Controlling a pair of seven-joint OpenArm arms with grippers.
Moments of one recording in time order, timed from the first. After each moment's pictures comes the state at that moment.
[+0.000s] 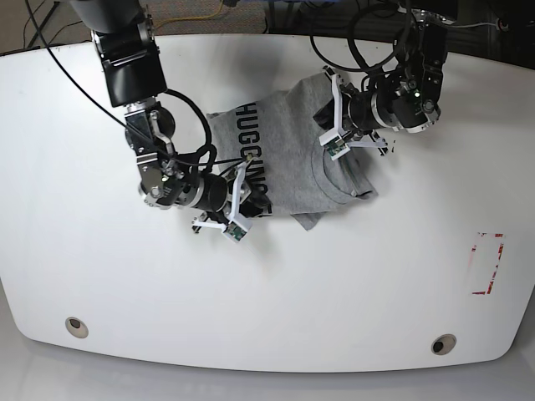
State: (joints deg) left arm 9.7 -10.5 7.1 106.3 -20.8 -41.8 65.7; right arm 15.0 11.1 -14.8 75.5 19.0 40.4 -39.3
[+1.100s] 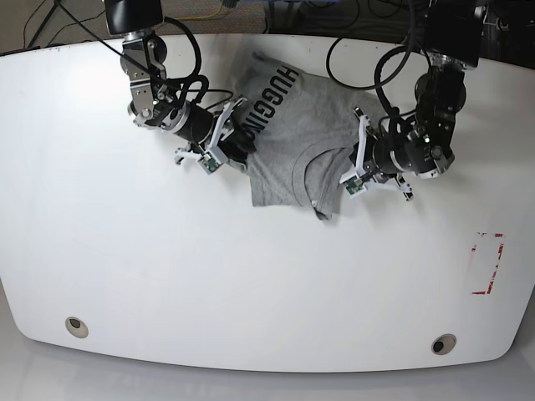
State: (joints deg) left arm -6.0 -18.5 11.7 94.8 -15.4 -41.9 64.7; right arm -9.8 11.1 -6.7 86.1 13.8 39.5 -26.9
